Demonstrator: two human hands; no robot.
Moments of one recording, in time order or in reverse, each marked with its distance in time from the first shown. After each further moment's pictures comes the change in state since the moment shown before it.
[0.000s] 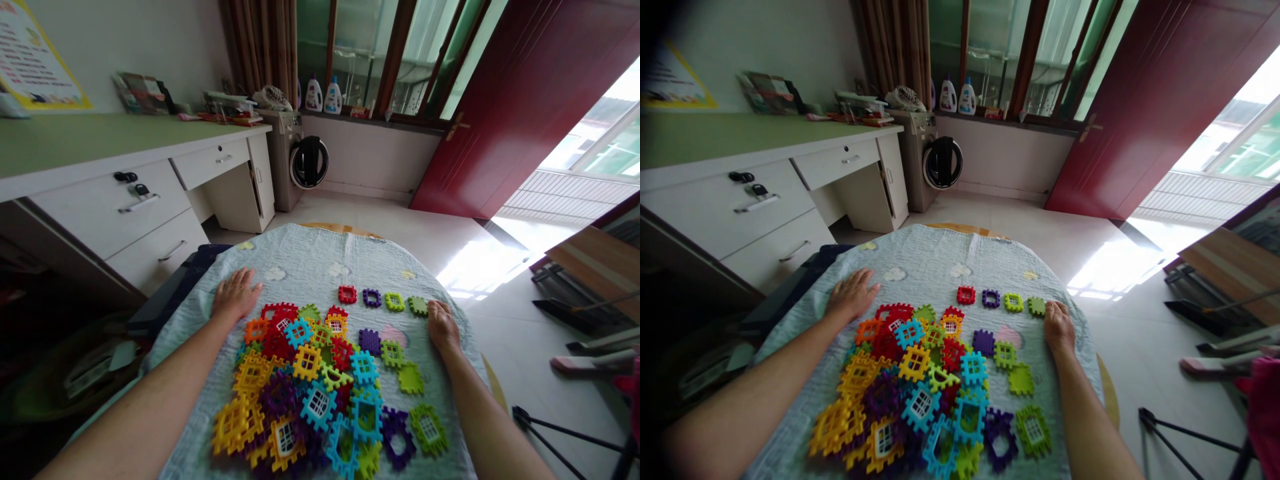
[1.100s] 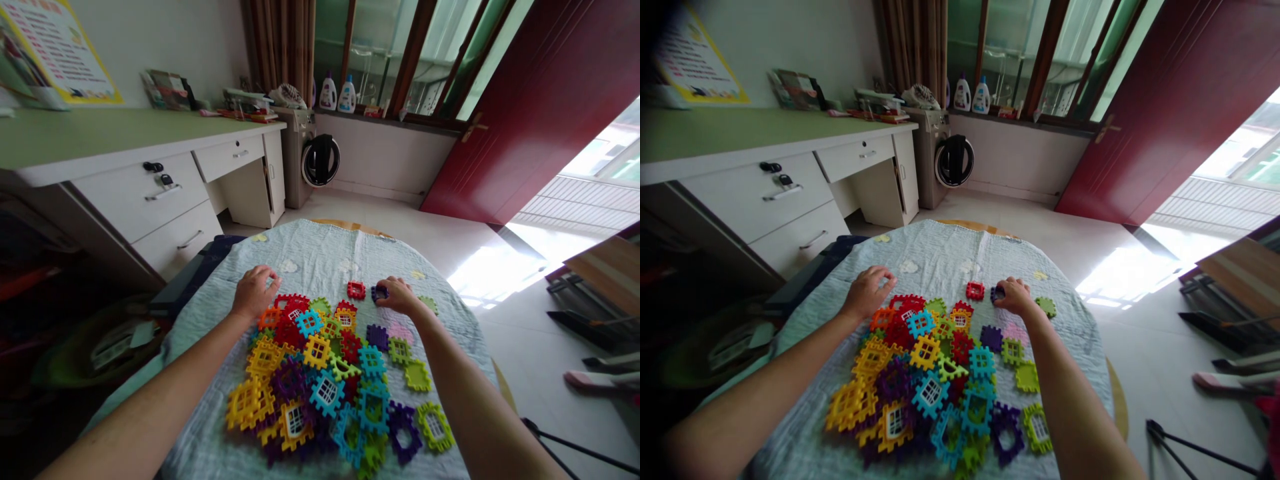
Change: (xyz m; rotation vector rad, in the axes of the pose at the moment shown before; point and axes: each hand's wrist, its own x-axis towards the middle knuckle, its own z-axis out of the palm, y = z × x) left_hand -0.033 0.019 -0.025 -0.323 0.295 0.215; right_hand 0.009 -0.151 0.013 -0.355 -0.496 -0.544
